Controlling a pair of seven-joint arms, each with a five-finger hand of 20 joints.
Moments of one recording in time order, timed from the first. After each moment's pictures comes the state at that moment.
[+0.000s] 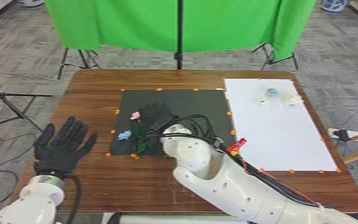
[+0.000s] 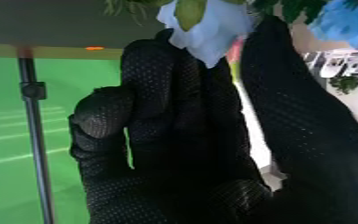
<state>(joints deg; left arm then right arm) 123.1 -56.4 -93.7 -121.3 -9.0 21.4 17.4 -60.5 -74.0 29.0 -90.3 -142.0 -9.2 25.8</state>
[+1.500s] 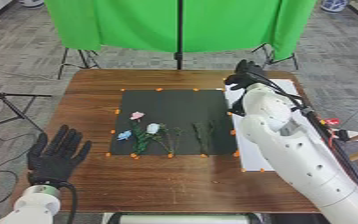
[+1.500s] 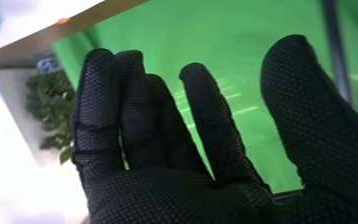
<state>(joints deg) 127.6 -57.9 -95.3 -123.0 -9.5 21.8 20.2 -63.7 -60.5 55.1 -94.1 -125.8 -3.8 42.6</state>
